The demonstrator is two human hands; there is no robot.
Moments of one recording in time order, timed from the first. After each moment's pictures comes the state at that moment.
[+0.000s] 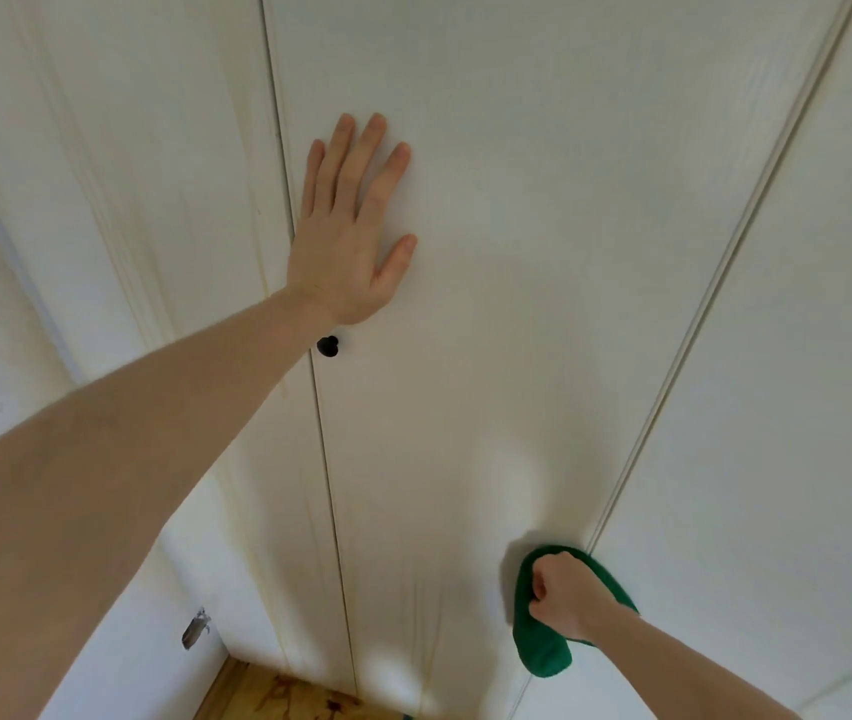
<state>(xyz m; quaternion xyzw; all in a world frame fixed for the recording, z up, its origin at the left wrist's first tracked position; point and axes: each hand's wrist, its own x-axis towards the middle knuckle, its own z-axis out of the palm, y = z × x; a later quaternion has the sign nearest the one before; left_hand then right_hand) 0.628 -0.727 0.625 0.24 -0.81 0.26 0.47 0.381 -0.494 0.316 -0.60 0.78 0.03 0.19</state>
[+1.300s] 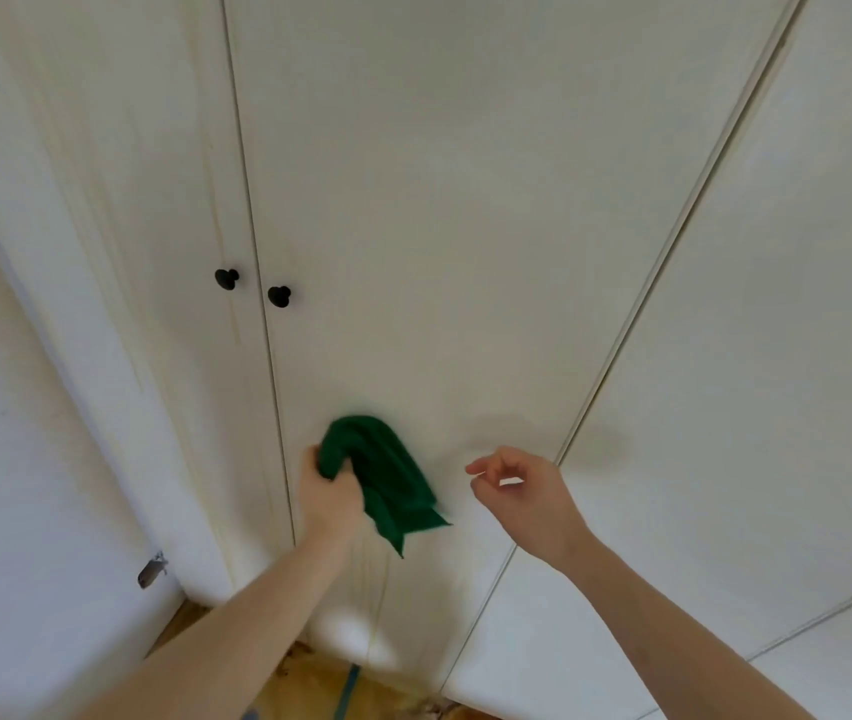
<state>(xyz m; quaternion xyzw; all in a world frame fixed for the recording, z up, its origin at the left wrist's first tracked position) 0.581 -0.576 0.357 0.58 -0.40 -0.47 0.54 0.386 -0.473 0.426 -0.54 0.69 -0.41 0.26</state>
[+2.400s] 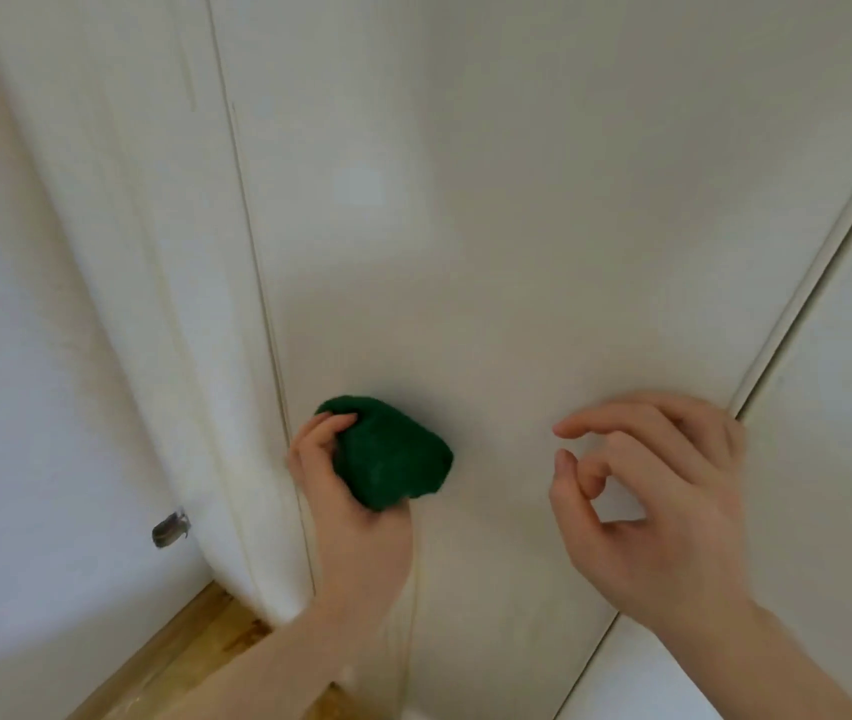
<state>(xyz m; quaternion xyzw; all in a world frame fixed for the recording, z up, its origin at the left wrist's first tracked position) 0.523 -0.573 0.134 0.42 -0.52 -0.23 0.71 0.327 -0.522 0.222 -0.70 0.42 -0.51 -0.28</state>
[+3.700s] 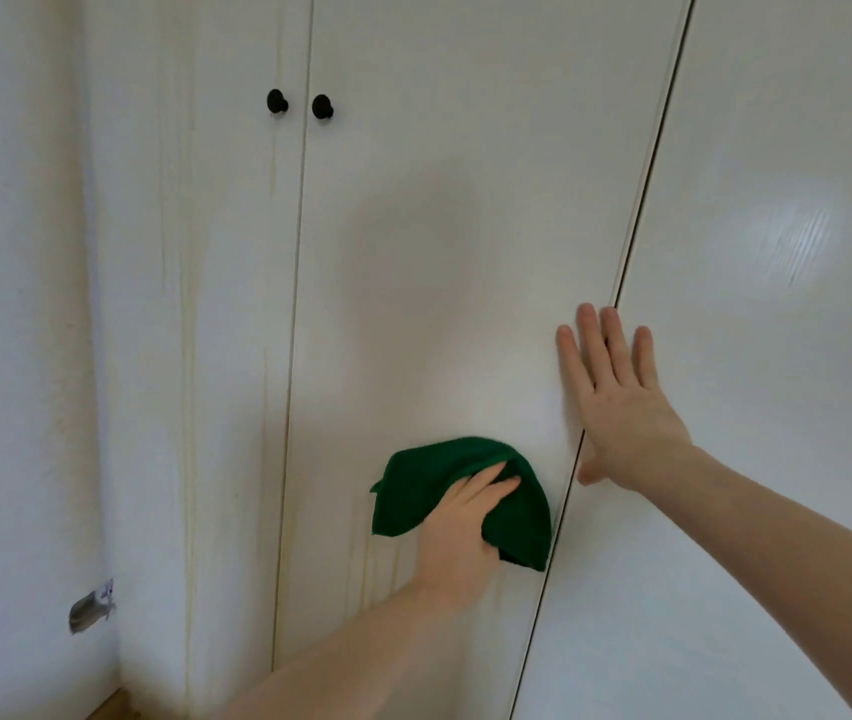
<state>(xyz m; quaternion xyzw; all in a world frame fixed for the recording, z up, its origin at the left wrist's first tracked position) 0.467 -0.537 0.054 0.31 -0.80 -0.13 0.51 0.319 -0.458 0.246 -0.60 0.71 0.08 -0.36</state>
